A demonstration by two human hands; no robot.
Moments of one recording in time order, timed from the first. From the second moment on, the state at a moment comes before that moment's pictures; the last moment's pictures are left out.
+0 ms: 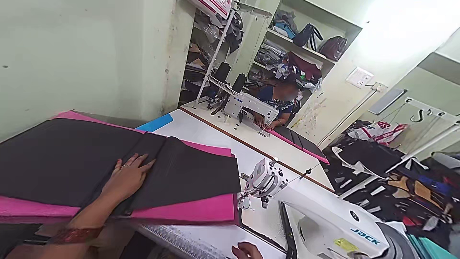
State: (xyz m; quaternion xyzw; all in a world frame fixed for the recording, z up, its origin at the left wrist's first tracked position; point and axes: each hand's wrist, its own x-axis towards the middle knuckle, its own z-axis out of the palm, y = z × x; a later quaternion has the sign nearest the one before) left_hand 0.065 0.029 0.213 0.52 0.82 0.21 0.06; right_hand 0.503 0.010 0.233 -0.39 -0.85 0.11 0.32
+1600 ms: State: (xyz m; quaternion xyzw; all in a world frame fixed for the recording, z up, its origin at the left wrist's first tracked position) left_hand 0.067 -0.004 0.190 0.61 0.76 0.24 -0.03; right_hand 0.490 0.063 0.194 -0.52 -0.79 0.17 0.28
